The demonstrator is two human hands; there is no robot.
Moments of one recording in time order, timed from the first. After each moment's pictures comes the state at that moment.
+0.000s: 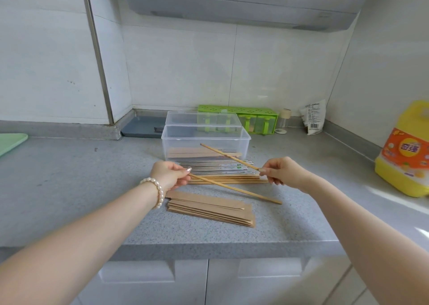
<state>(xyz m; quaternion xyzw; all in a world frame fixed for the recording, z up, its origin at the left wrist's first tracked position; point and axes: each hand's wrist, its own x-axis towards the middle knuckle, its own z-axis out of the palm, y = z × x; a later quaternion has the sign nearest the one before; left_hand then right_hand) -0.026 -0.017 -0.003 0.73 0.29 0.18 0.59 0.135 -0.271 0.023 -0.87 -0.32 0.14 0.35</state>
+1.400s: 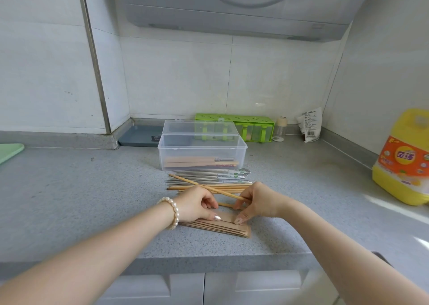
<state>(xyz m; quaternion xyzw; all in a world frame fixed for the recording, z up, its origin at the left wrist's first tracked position) -0.017 -0.063 -0.007 0.95 0.04 0.00 0.31 0.089 -0.244 0.011 -0.85 -0.41 0.21 0.25</state>
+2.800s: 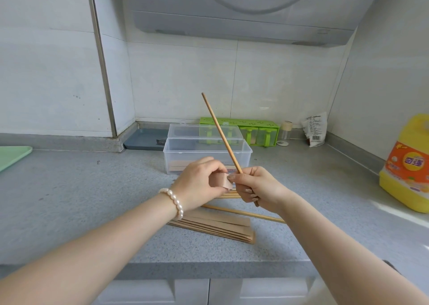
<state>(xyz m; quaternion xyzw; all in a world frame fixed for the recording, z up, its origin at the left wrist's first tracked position) -0.032 -0.074 0.046 0.93 -0.04 0.30 0.23 0.073 -0.220 0.037 -0.64 -0.35 0.30 0.62</state>
